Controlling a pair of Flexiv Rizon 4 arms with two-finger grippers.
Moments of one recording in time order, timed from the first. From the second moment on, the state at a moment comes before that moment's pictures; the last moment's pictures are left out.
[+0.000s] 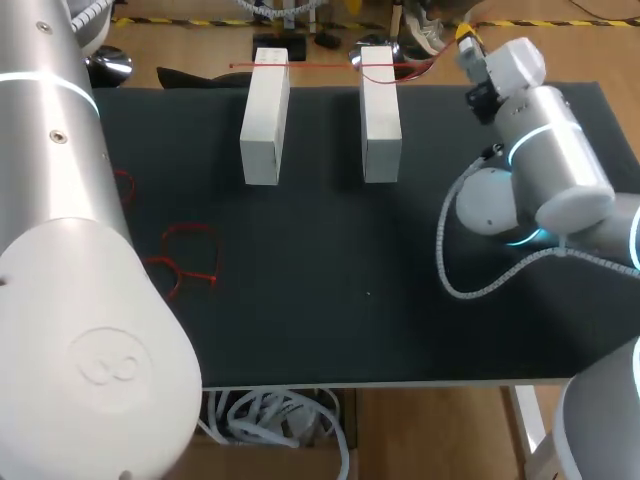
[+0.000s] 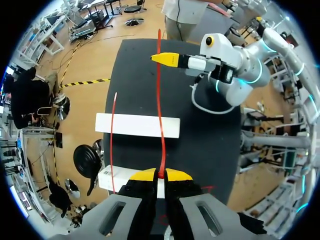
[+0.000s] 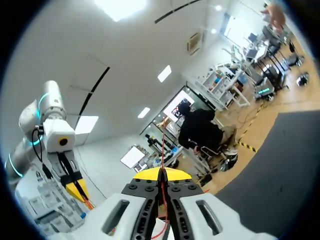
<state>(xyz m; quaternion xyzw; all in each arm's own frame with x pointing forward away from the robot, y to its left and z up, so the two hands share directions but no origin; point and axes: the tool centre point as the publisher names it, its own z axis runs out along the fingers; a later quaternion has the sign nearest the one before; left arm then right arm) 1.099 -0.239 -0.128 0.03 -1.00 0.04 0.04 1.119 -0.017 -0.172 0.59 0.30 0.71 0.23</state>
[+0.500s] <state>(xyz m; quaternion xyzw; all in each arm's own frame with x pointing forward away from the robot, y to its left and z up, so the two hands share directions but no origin) 1.099 -0.240 -0.128 0.03 -1.00 0.04 0.04 1.118 -0.017 -0.155 0.51 0.47 0.64 0.33</state>
